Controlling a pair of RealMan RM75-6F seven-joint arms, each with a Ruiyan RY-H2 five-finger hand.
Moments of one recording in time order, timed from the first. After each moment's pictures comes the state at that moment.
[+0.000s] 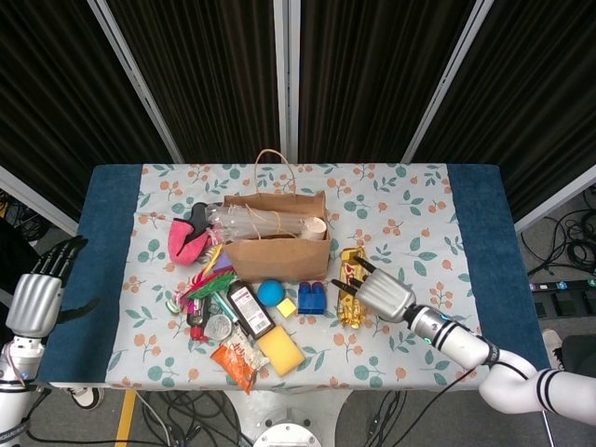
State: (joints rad) left arm -0.21 -1.34 -0.07 -1.19 1.57 1.55 -0.27; right arm 0.79 -1.28 -0.04 -1.51 -1.61 0.83 -0.29
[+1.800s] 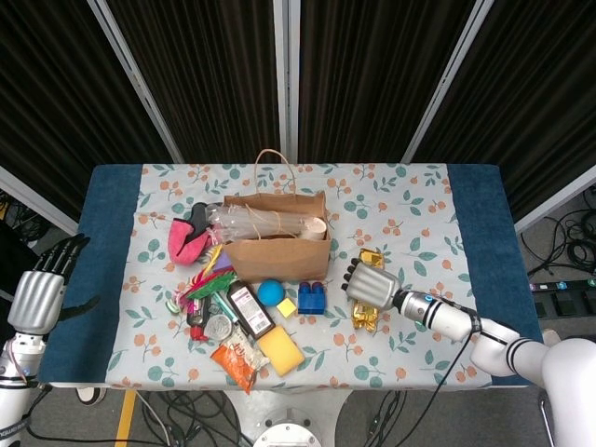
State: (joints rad) left arm -0.22 -1.34 -0.07 -1.18 1.57 1.54 -0.25; right arm 0.91 -1.49 -0.14 -1.05 -1.87 0.93 -0.15
